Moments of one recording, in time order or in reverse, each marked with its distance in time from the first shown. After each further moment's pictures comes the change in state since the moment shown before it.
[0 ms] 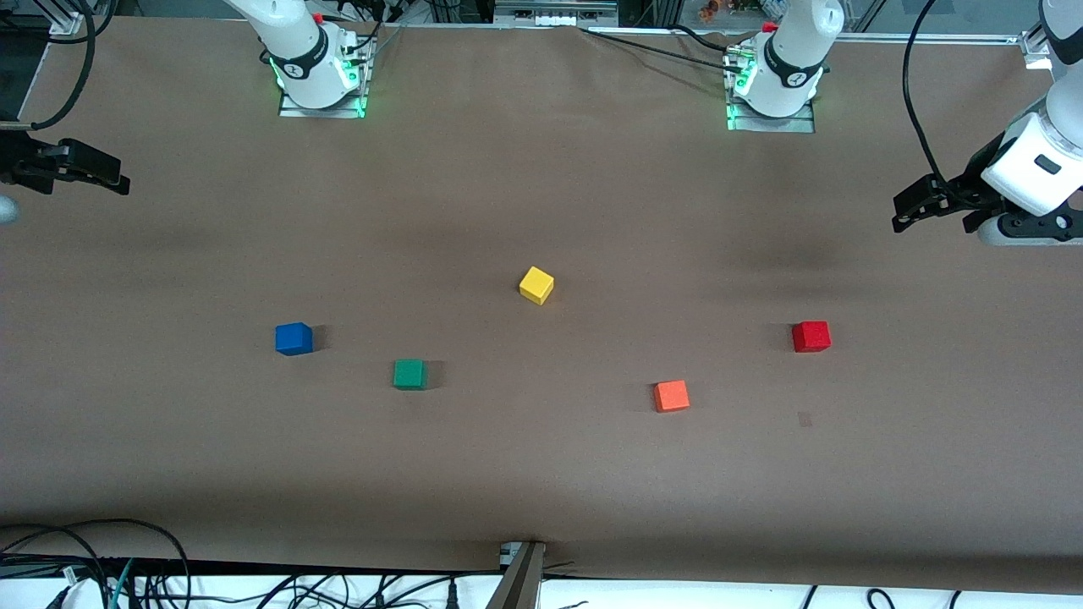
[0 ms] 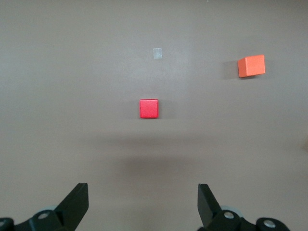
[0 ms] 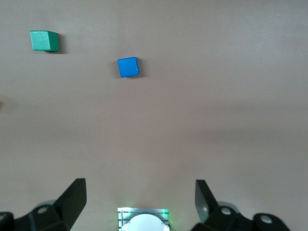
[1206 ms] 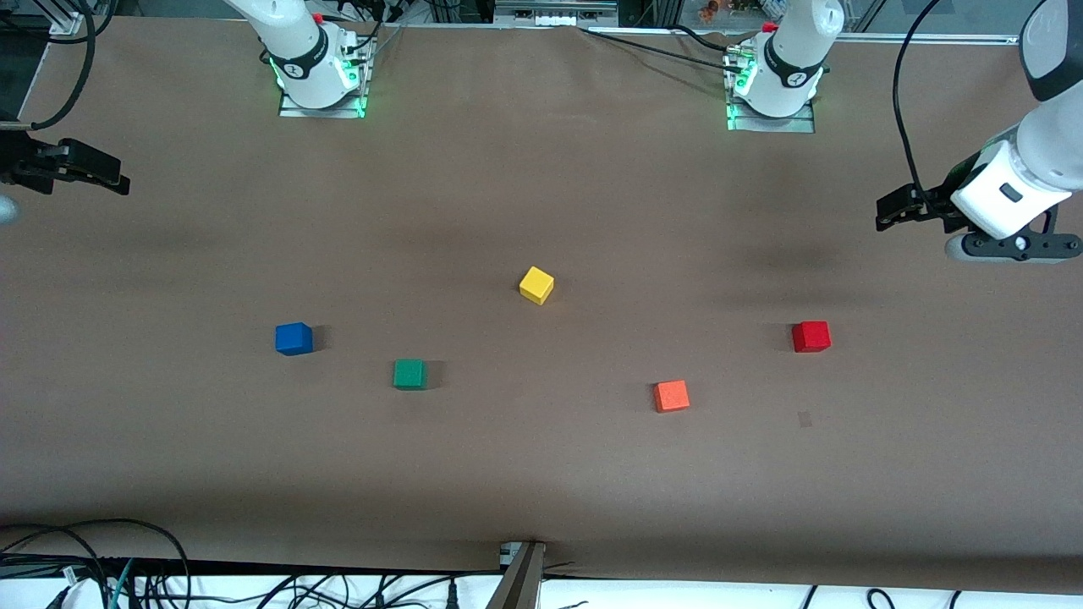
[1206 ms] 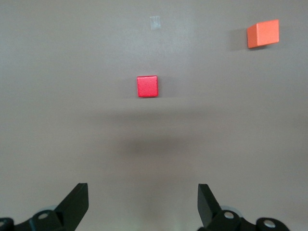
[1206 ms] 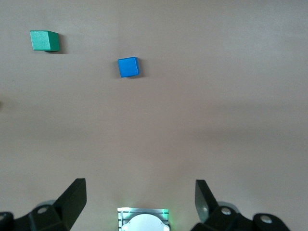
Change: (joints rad) left arm 0.000 0.066 -0.004 0.004 0.000 -0.064 0.024; right arm 0.000 0.000 0.000 0.000 0.000 0.000 0.000
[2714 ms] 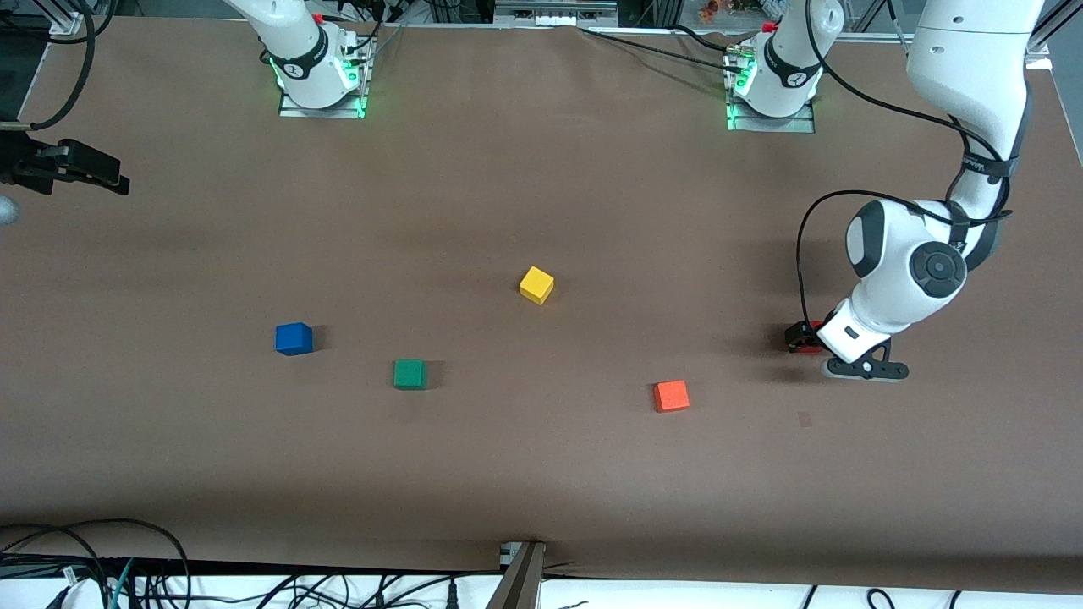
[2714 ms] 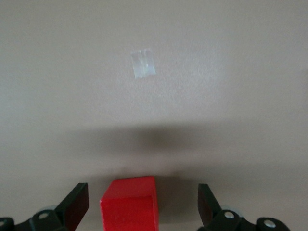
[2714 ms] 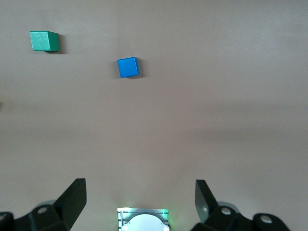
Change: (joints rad) left arm 0.004 0.446 -0.006 -0.253 0.000 0.892 0.049; right arm 0.000 0.001 -0.001 0.001 0.000 0.001 0.000
